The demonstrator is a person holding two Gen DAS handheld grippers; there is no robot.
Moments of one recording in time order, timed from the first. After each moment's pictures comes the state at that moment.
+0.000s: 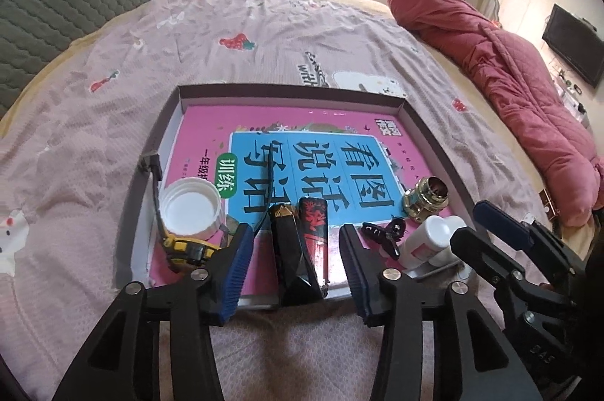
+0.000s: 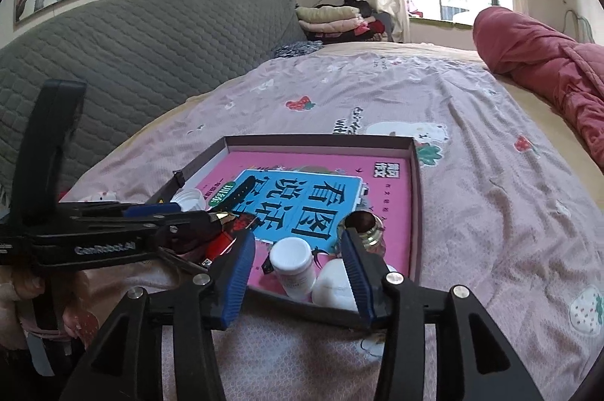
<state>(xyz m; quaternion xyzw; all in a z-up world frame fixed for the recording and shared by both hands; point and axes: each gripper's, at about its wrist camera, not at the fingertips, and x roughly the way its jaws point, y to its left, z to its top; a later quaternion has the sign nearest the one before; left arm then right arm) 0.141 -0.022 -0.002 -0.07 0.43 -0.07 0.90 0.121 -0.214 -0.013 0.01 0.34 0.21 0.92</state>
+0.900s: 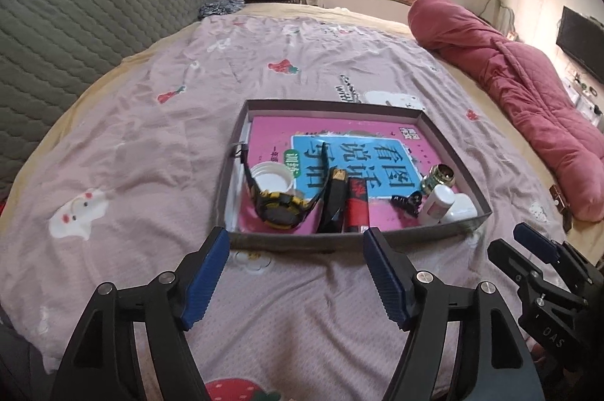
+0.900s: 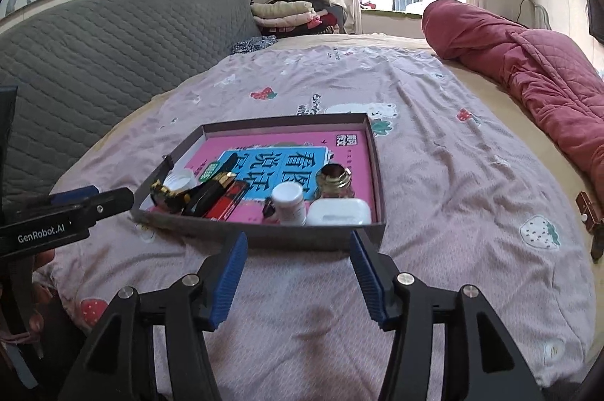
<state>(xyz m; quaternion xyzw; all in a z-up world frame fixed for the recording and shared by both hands) 0.058 0.013 0.032 -0.04 0.40 -0.01 0.92 0.053 -0.211 0.004 0.01 0.36 0.12 0.93</state>
